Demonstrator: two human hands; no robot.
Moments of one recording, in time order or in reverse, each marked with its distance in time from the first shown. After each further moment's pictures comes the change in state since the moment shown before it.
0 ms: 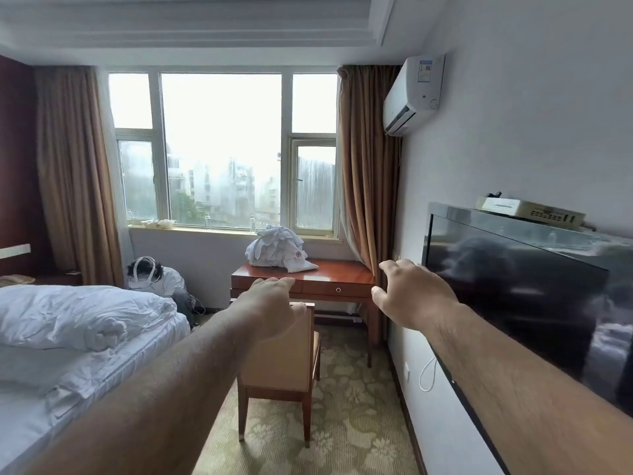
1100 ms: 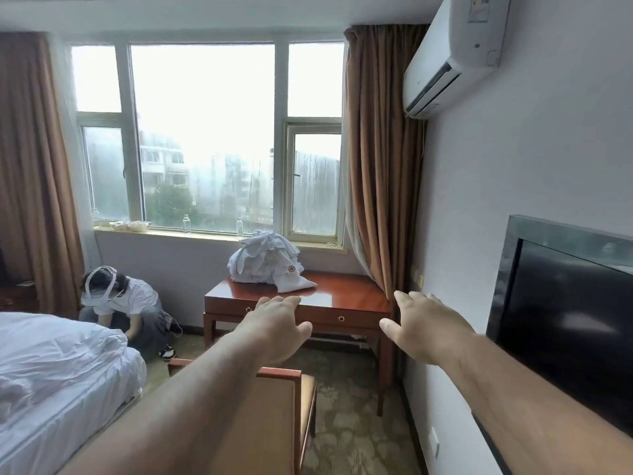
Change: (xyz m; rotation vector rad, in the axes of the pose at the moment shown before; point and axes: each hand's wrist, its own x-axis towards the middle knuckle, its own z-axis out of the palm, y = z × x) left_hand 0.466 -0.049 0.139 -0.031 -0.065 -0.057; right_hand 0.422 0.108 0.219 -0.001 -0.202 0.042
